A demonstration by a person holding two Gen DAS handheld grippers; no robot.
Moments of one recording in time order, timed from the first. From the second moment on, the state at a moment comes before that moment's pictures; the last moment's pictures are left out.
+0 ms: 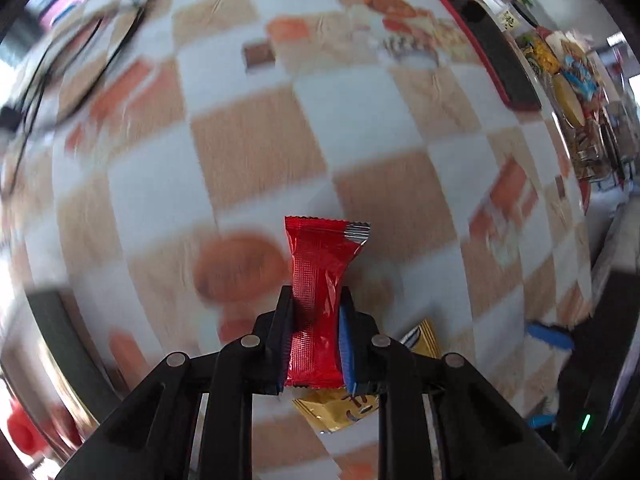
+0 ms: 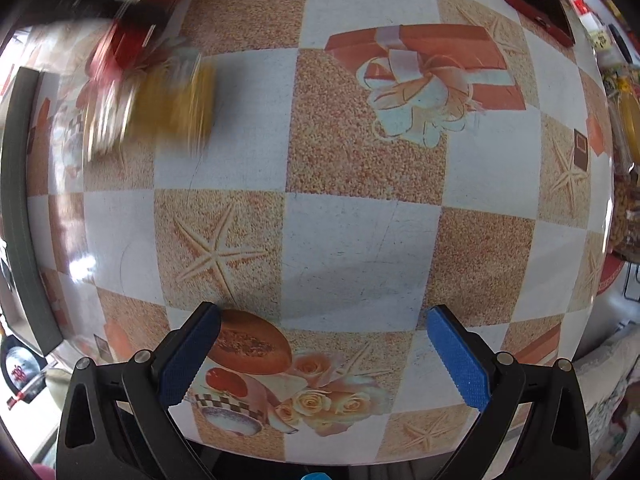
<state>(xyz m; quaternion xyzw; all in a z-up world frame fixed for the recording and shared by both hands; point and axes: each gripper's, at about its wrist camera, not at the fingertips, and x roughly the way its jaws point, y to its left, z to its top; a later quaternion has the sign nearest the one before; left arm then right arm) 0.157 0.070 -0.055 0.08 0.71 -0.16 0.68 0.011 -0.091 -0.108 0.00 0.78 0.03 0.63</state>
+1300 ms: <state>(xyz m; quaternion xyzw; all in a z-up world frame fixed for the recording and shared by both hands) 0.107 0.197 -0.058 0.06 0.71 -0.07 0.69 0.057 -0.116 -0.091 0.10 0.78 -0.06 0.62</state>
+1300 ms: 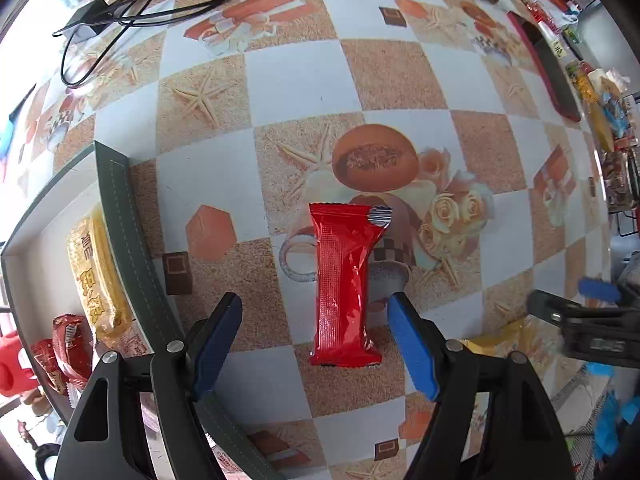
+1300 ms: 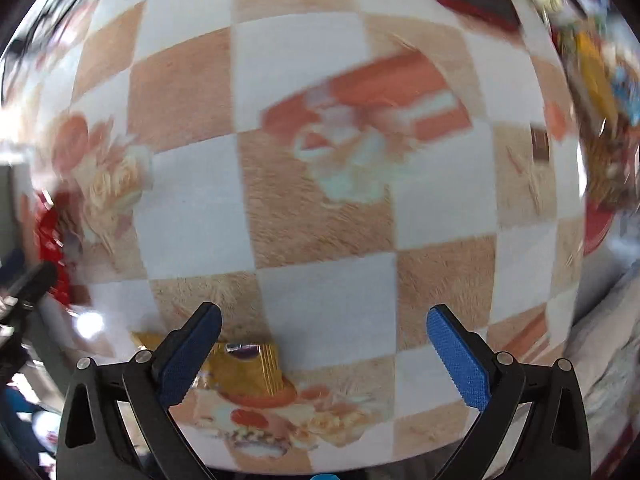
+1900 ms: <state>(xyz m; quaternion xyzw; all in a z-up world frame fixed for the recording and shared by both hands) 0.108 0.142 -0.109 0.07 0.73 -0.06 0.68 0.042 -0.034 -0.088 -0.13 0.75 0.05 0.64</state>
